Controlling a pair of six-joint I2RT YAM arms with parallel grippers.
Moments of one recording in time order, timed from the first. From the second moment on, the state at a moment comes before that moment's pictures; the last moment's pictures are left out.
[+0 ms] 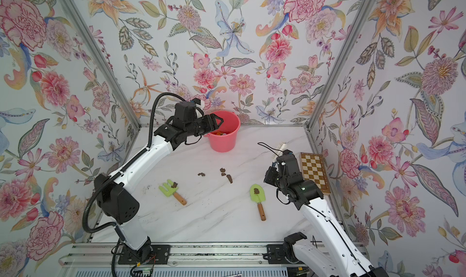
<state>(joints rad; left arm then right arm) -0.57 1.74 1.78 -0.43 0.13 -0.64 0.35 0.92 0.90 -0.74 0.01 0.63</state>
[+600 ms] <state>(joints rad) -1.08 1.48 1.42 -0.32 -0.59 -0.48 0.28 0.84 0.86 -0.77 -0.12 0.46</state>
